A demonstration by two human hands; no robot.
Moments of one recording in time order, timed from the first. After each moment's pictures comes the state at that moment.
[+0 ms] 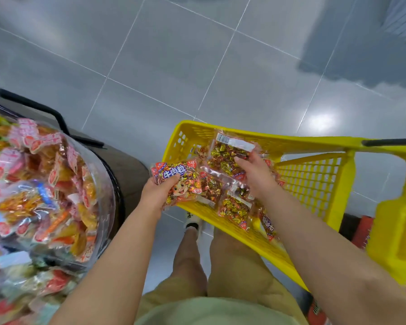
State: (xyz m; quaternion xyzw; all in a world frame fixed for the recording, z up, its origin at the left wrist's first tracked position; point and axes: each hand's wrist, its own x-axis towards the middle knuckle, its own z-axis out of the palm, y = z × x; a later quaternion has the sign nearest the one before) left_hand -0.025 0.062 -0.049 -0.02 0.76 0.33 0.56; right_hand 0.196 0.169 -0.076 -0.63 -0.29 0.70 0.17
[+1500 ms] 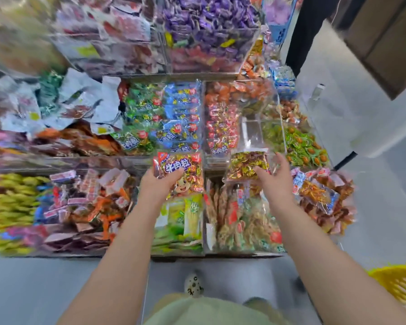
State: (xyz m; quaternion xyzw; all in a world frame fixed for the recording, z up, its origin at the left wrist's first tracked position) left_hand -0.260 -0.492 0.153 -0.22 0.77 0.60 0.07; right_hand -0.228 -0.231 0.140 -0.28 -0.75 0.60 0.10
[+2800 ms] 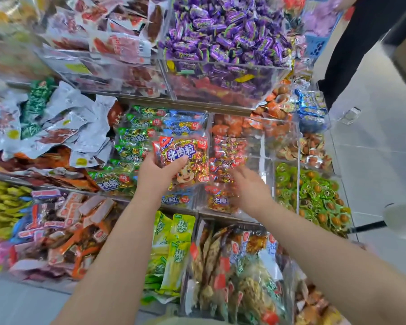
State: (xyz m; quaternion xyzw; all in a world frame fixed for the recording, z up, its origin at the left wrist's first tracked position) left_hand -0.404 -0.433 0.194 -0.23 0.74 0.63 0.01; right_hand -0.423 -0.200 0.102 0.15 -0.98 0.11 -0.05
